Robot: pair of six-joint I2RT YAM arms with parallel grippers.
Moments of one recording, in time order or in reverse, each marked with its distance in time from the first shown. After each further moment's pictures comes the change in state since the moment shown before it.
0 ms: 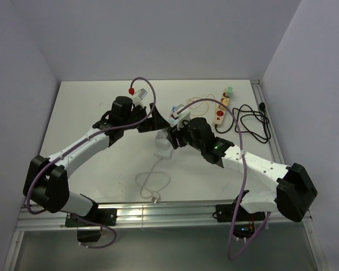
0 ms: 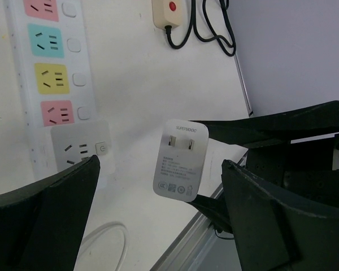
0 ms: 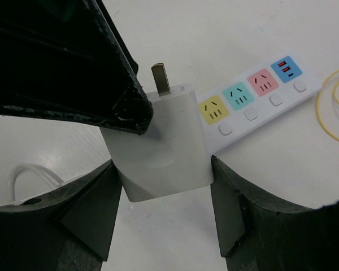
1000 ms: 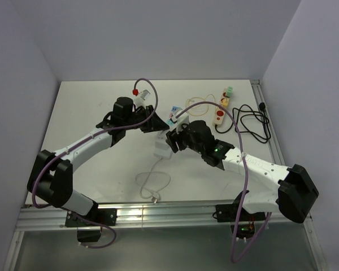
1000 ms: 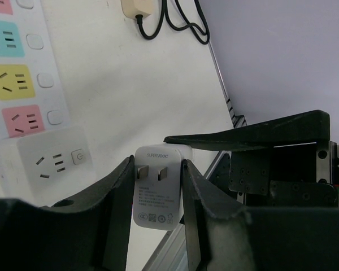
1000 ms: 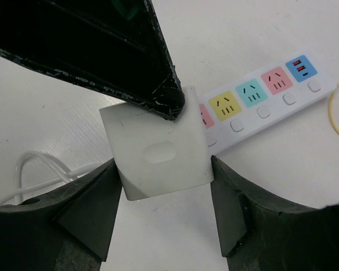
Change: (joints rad) left arm 0.008 0.060 -0.028 0.137 0.138 -0.034; right arm 0.024 -0.019 -0.027 0.005 -0.024 -0.014
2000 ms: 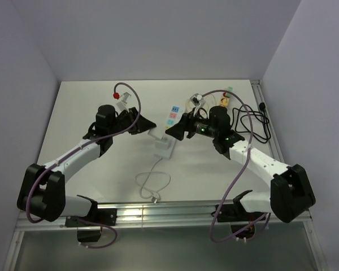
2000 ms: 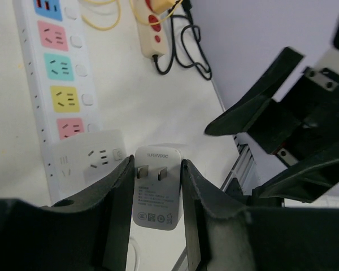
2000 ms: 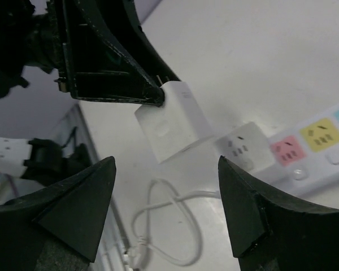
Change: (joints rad) left arm 0.134 -0.138 -0.214 0.193 0.011 -0.013; right arm -0.317 0.023 -0.013 0.227 -0.619 0.465
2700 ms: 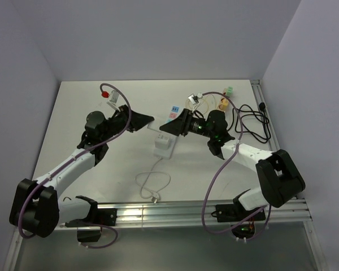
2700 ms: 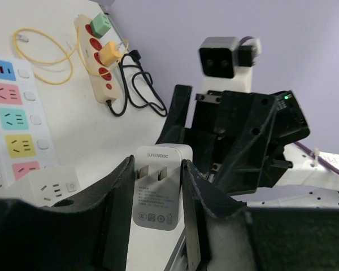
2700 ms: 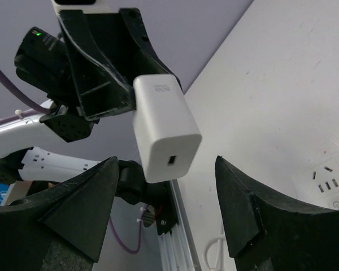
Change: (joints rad) left arm 0.000 -0.157 -0.114 0.289 -0.011 -0.156; right arm 0.010 0.149 -0.069 0.510 -0.143 0.491
